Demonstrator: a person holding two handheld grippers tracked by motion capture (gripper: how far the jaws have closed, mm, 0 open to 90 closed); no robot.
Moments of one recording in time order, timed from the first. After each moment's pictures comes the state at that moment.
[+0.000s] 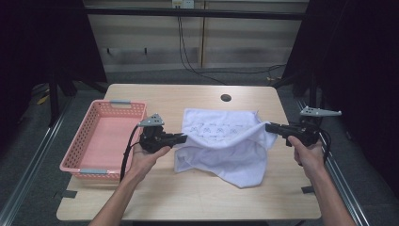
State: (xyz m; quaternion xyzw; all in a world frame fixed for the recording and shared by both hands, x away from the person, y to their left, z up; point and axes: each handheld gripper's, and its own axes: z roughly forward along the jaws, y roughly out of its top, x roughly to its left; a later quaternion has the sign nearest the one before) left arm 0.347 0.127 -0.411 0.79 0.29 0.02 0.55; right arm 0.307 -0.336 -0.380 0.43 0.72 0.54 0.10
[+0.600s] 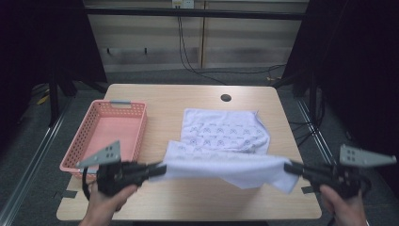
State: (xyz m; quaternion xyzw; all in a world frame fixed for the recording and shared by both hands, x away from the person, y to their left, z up) left arm 0.199 0.193 -0.358 0.76 0.21 -0.04 0.61; right arm 0.154 -0.330 -0.343 0.35 0.74 0.57 0.10
